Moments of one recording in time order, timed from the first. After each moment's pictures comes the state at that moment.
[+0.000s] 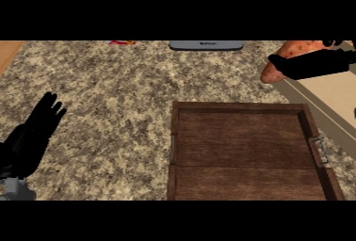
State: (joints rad) left arm -0.02 0.23 0.19 -1.65 0.23 -0.09 0.27; right arm -0.78 -0.51 0.06 -1.68 0.76 0.37 0.71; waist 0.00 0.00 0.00
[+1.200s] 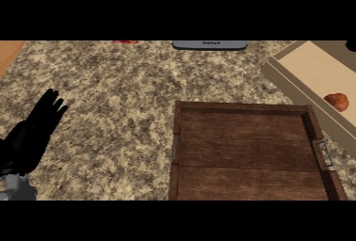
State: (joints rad) left arm -0.05 0.22 0.20 -1.65 0.22 -0.11 0.28; right arm -0.82 -0.65 -0.16 -1.01 0.85 0.08 0.16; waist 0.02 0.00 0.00
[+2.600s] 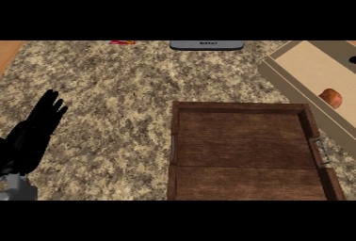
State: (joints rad) left arm -0.05 0.21 0.21 -1.65 0.21 -0.10 0.30; right arm -0.82 -0.64 -0.58 -0.65 0.45 -0.02 -0.11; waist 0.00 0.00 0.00
